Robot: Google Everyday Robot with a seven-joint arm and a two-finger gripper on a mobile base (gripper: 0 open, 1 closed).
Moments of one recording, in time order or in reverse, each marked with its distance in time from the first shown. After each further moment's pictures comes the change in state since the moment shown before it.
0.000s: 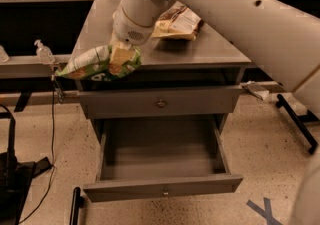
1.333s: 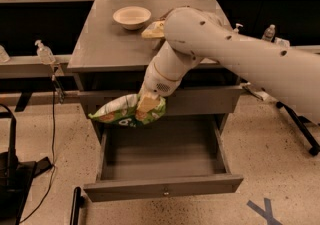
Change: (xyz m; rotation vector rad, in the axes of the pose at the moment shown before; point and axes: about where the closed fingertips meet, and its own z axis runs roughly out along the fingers) arm 0.103 0.096 0.060 -0.147 0.030 0.228
